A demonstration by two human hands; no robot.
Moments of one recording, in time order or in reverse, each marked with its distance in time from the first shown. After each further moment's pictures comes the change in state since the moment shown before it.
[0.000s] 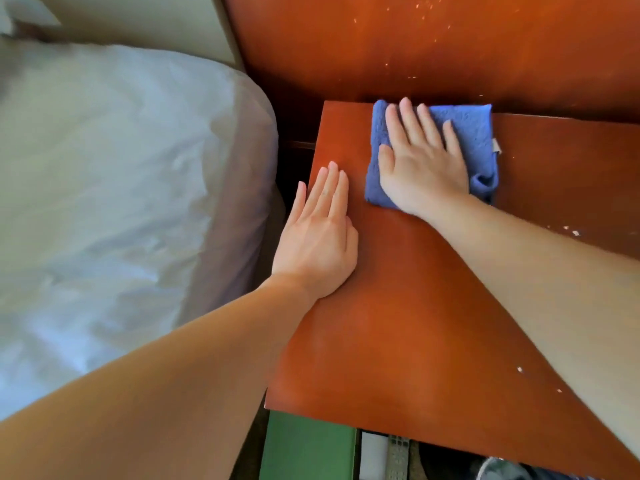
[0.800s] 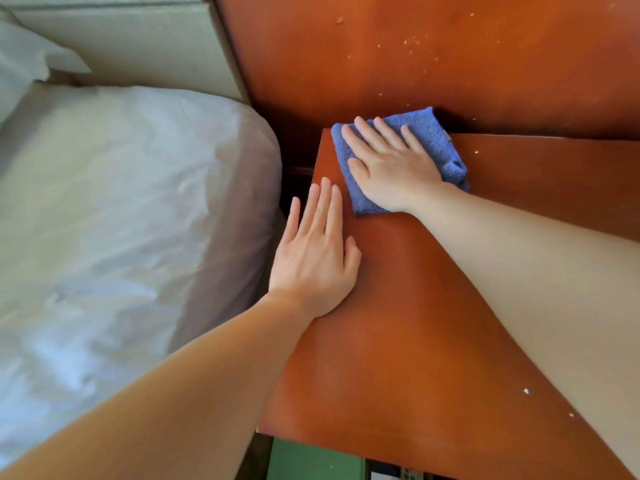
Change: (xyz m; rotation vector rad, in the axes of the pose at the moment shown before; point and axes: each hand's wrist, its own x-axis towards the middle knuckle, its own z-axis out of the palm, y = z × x) left_hand 0.000 0.003 0.002 0.162 0.052 -0.002; right_hand 0.033 -0.009 -0.003 -0.009 -0.052 -0.276
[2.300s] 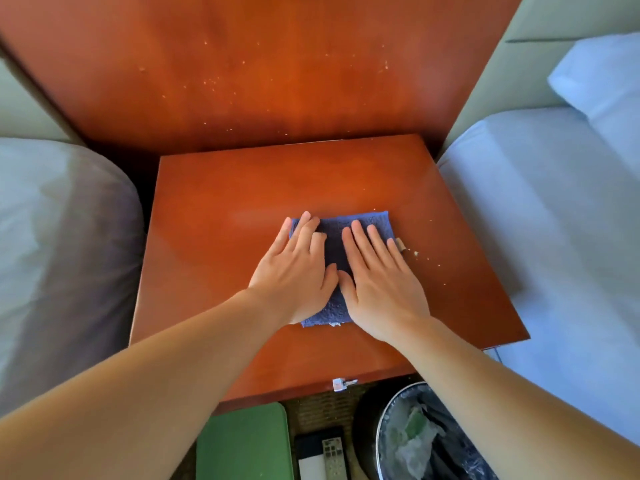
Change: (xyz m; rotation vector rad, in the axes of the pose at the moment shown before) left_hand -0.026 0.163 0.001 0.195 -0.257 0.427; right_hand -0.286 0.057 0.004 -0.027 0.044 0.361
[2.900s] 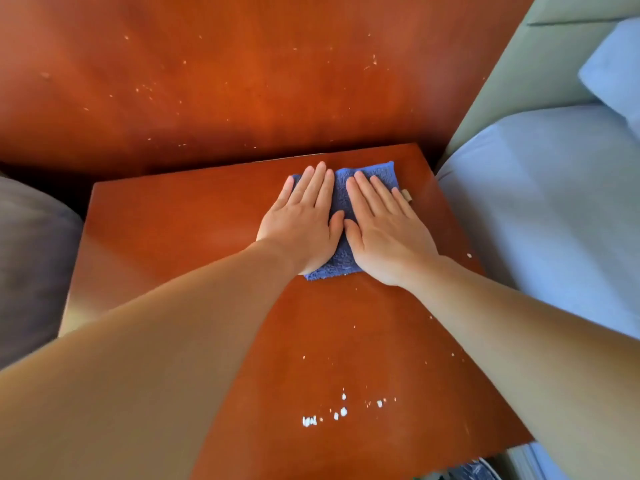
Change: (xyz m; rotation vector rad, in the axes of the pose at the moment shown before) left_hand 0.158 -0.013 0.000 -0.031 0.034 -0.030; right_hand 0.129 0.080 -0.011 -0.011 0.015 0.021
